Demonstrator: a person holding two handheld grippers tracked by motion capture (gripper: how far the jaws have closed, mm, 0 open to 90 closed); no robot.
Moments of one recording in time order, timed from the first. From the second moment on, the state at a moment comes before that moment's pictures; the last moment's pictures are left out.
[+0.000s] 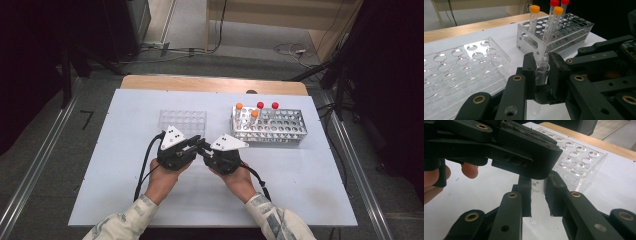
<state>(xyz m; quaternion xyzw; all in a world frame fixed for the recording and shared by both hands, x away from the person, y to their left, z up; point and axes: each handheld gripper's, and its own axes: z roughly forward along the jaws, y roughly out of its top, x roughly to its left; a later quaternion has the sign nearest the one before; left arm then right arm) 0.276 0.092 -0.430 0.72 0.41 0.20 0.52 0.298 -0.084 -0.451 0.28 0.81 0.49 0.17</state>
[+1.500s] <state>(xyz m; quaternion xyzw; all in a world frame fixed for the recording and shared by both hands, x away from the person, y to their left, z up) 0.330 0.094 -0.382 0.69 0.44 0.25 0.52 0.308 -0.161 -0.441 0.35 0.79 0.47 0.17</state>
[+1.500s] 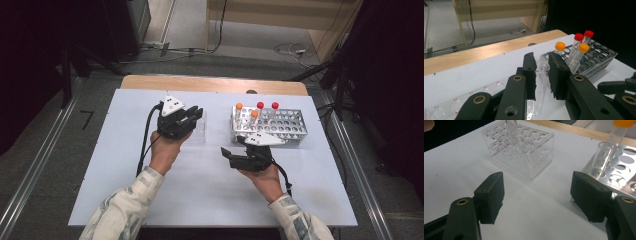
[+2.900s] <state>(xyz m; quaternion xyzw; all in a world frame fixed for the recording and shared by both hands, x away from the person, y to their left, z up) 0.351 0.077 -0.430 0.71 0.45 0.27 0.46 0.311 -0.166 -0.442 0.36 0.79 0.47 0.17</state>
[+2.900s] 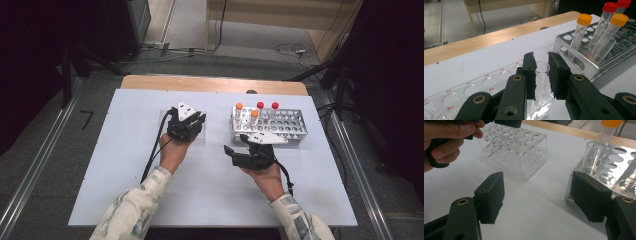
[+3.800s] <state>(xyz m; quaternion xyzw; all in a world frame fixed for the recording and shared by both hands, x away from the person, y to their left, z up) 0.335 0.083 -0.425 0.70 0.45 0.23 0.50 0.313 -0.168 -0.444 0.37 0.79 0.47 0.17</state>
